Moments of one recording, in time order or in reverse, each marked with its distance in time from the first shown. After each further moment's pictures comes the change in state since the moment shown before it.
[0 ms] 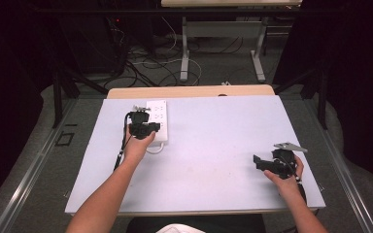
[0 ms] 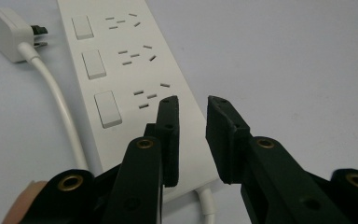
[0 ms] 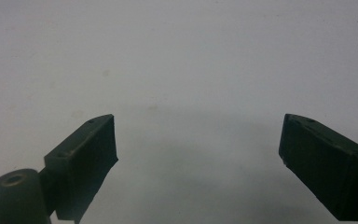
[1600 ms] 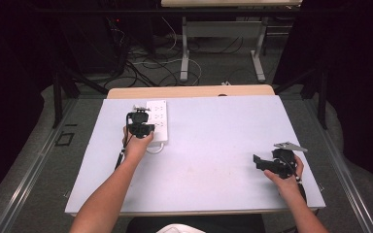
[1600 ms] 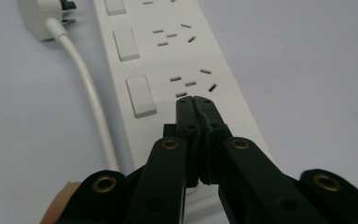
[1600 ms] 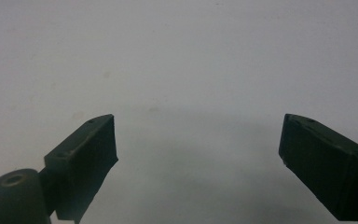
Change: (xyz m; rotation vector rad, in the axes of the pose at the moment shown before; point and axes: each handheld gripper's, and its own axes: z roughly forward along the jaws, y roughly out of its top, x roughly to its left) left arm 0.015 0.001 0.018 0.068 0.109 -0.041; right arm 0.000 0.001 0.000 -0.003 0.002 -0.004
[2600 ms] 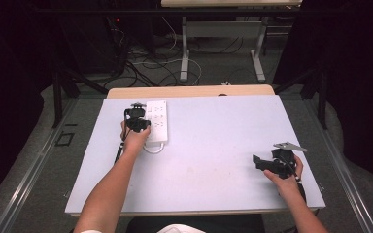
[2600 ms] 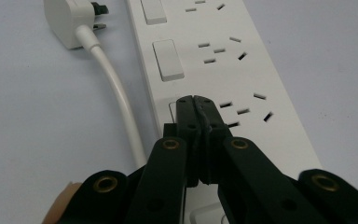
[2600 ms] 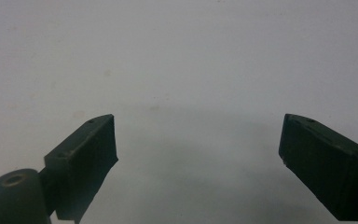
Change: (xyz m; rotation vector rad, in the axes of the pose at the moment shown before) left arm 0.019 0.014 0.024 0.030 0.034 -0.025; right arm 0.000 -0.001 0.001 0.006 0.008 0.009
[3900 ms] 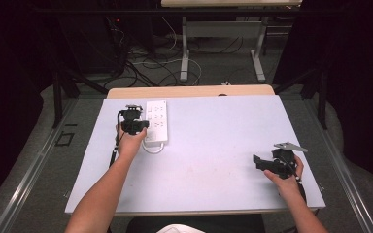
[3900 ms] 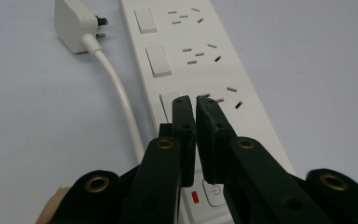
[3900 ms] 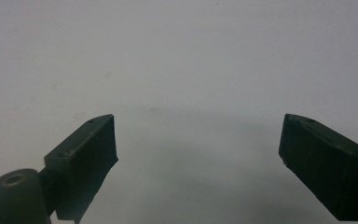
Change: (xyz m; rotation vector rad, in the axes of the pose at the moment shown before) left arm 0.005 -0.010 -0.034 -0.058 -0.061 0.006; right arm 0.000 0.000 -0.002 -0.006 -0.003 -0.005
